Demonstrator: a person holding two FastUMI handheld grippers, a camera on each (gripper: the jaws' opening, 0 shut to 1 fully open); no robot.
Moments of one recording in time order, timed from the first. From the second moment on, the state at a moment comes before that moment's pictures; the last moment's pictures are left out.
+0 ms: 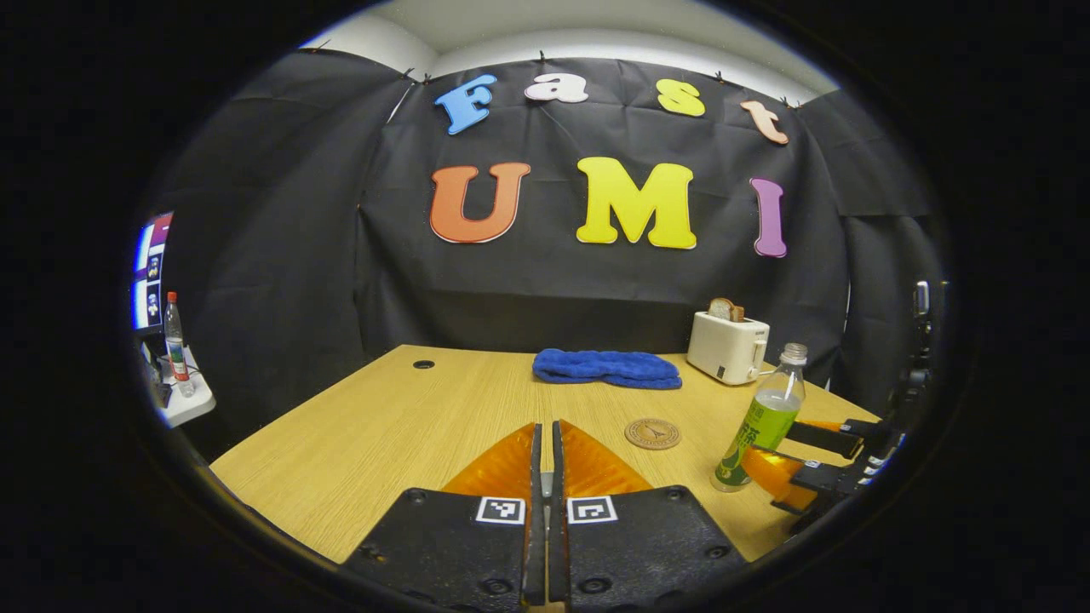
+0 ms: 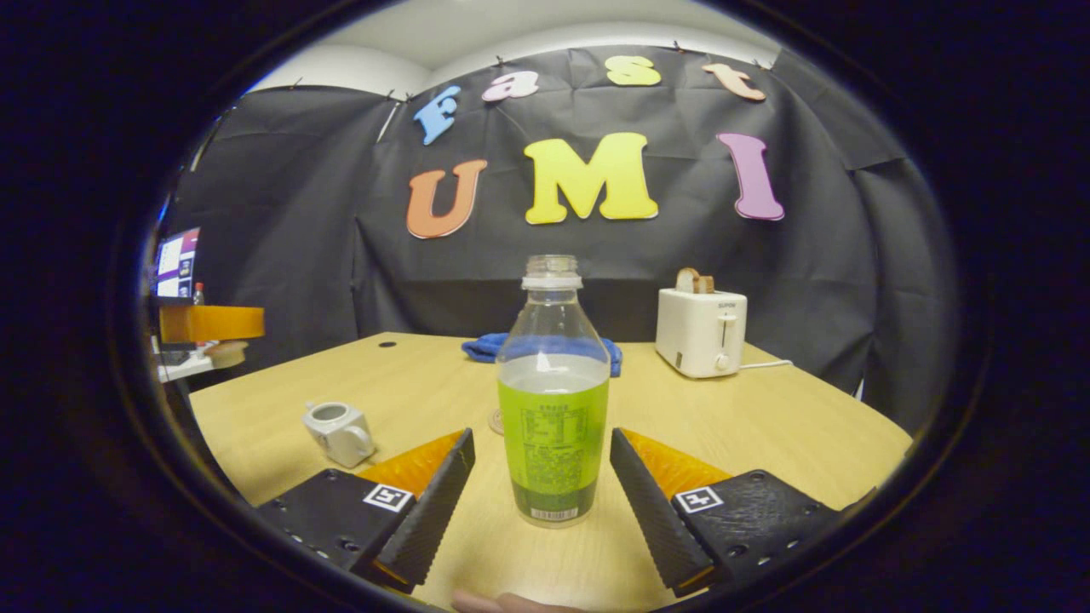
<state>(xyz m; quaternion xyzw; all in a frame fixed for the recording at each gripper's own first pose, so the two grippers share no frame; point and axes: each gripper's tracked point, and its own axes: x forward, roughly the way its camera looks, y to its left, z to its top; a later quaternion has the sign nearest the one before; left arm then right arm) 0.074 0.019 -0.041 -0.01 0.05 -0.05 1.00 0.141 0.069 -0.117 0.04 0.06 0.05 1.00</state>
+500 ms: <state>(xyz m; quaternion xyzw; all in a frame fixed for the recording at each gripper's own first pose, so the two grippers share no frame) 0.058 0.058 -0.035 -0.03 0.05 -0.06 1.00 0.153 0.081 -0.102 0.01 0.07 0.01 1.00</state>
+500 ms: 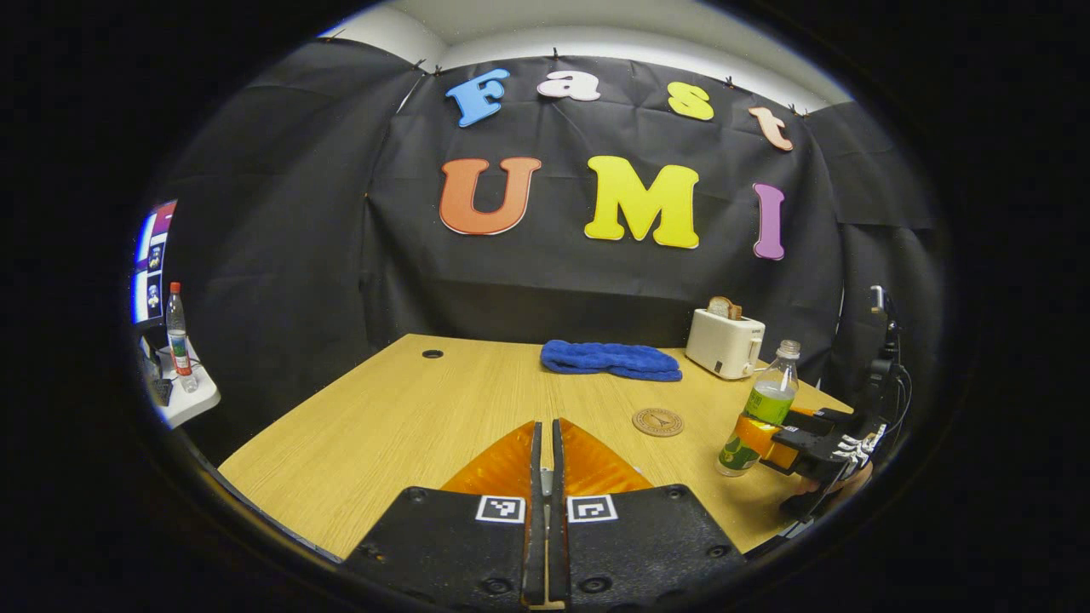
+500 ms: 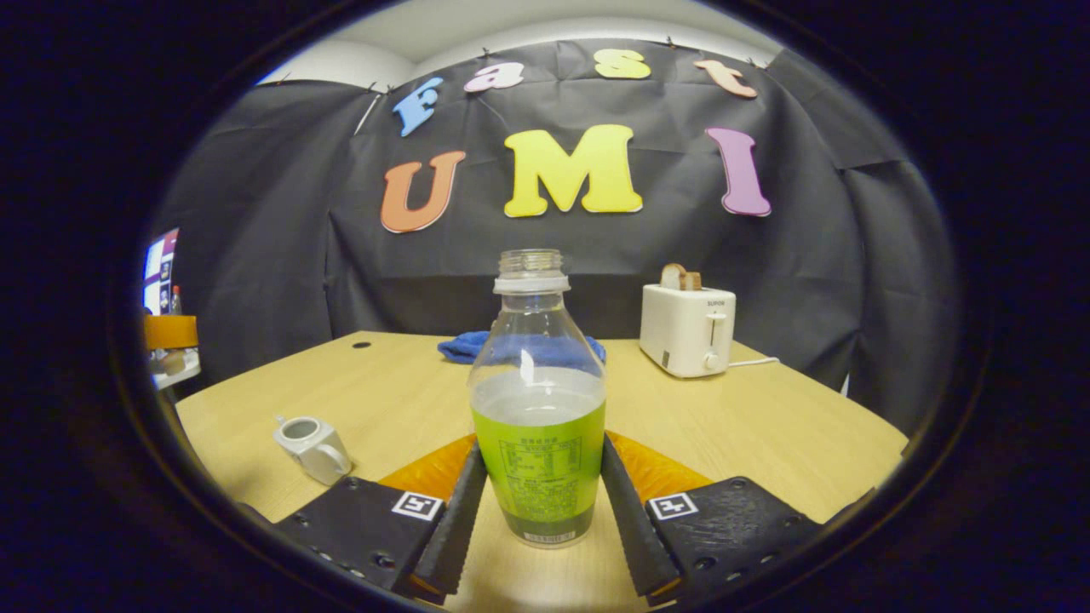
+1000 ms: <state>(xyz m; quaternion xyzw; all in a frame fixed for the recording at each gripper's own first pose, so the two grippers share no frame) 0.042 0.078 -0.020 -0.04 0.05 -0.07 1.00 0.158 0.120 -0.084 -0.28 0.07 0.00 0.96</state>
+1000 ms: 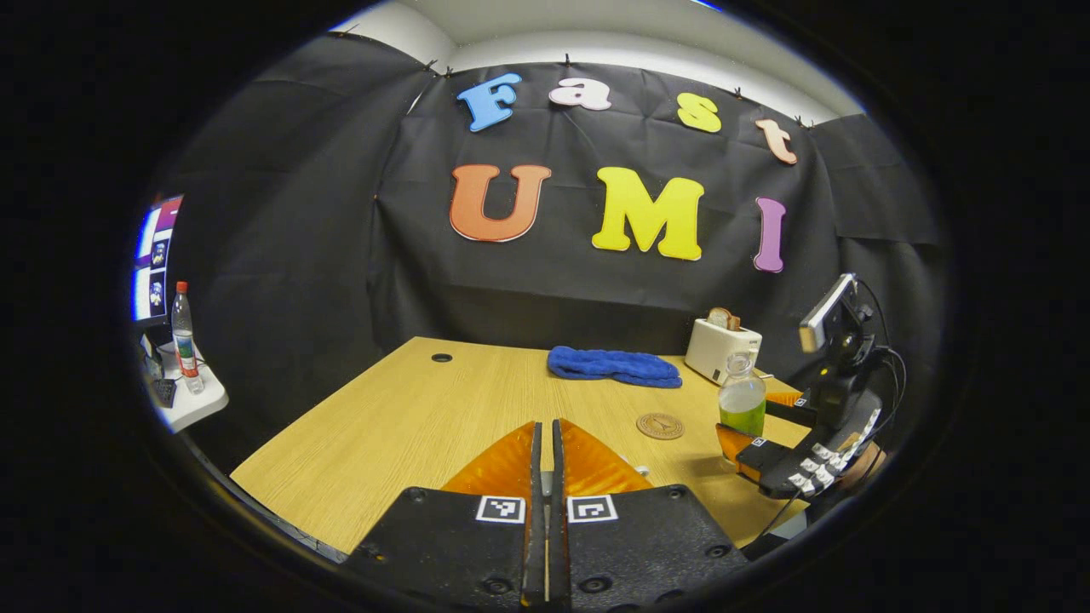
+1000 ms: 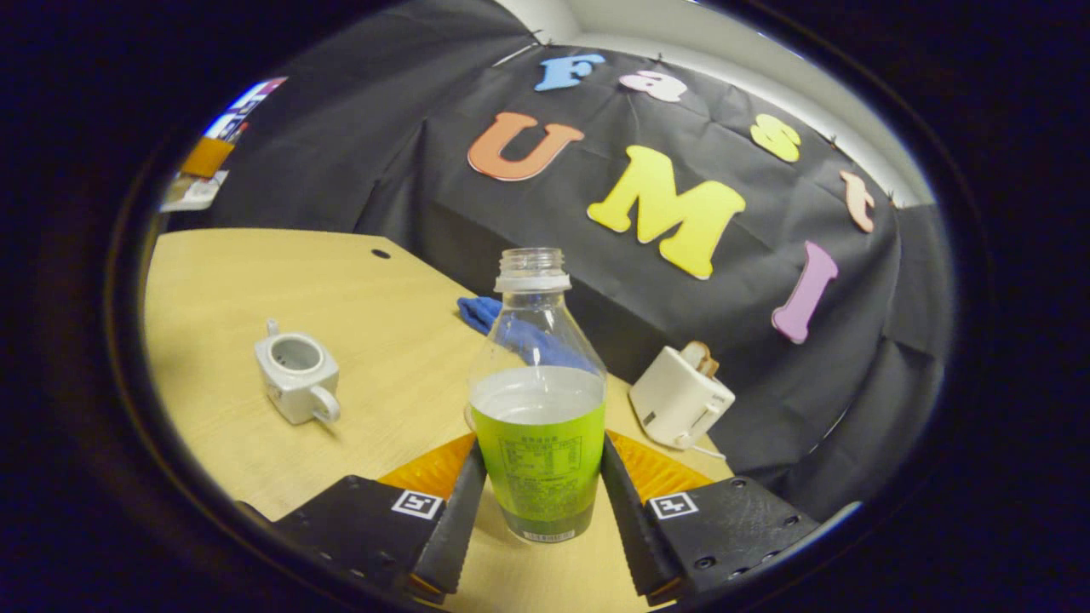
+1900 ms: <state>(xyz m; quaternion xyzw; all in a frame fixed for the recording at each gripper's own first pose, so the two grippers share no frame) 0.040 0.089 -0.022 -0.03 0.05 -0.07 1.00 0.173 0.162 -0.072 -0.71 -0.03 -0.06 0.70</state>
